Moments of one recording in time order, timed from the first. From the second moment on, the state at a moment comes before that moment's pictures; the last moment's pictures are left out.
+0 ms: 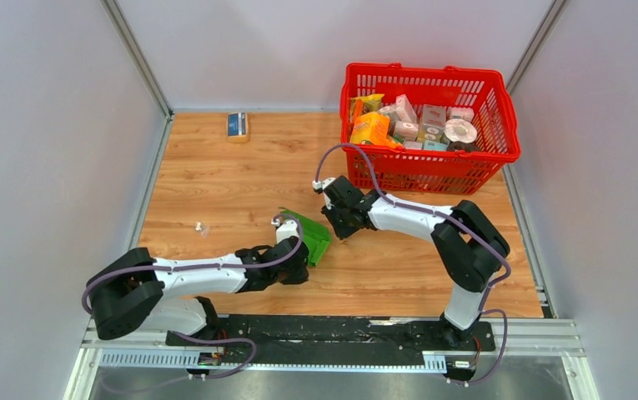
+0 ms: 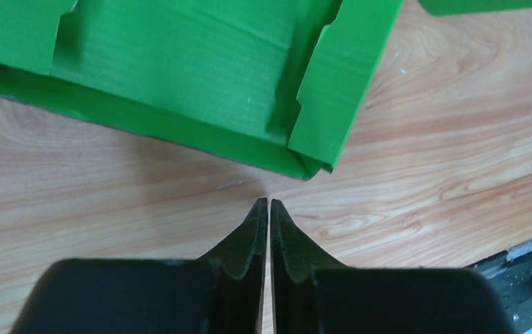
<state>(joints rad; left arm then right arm) -1.05 1.27 0.49 -0.15 -0.24 -0.97 0.78 1.76 1.12 -0.41 0.02 0.16</state>
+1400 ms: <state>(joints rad) -1.05 0.29 0.56 -0.97 -0.48 -1.02 0.93 1.90 1.24 -0.17 -0.28 0.34</state>
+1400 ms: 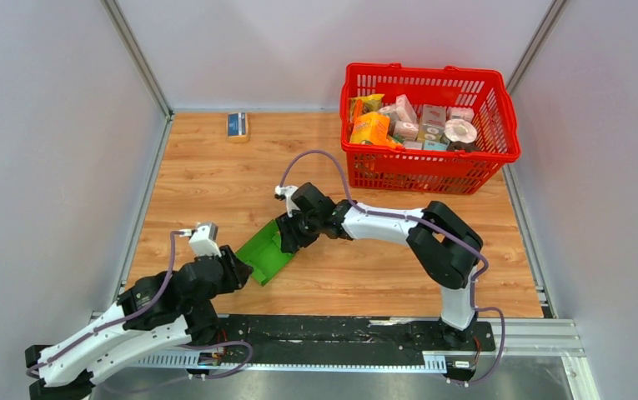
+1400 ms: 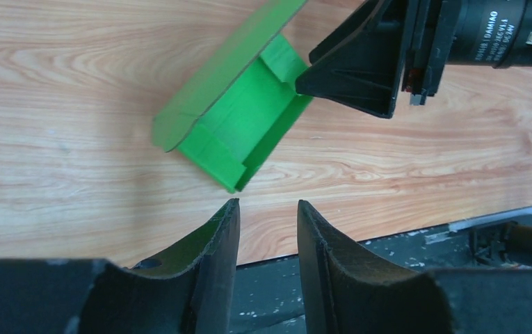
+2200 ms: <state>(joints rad) -1.05 0.38 0.55 -1.04 -0.51 -1.04 1.05 1.90 1.16 -0.11 0.26 0.39</state>
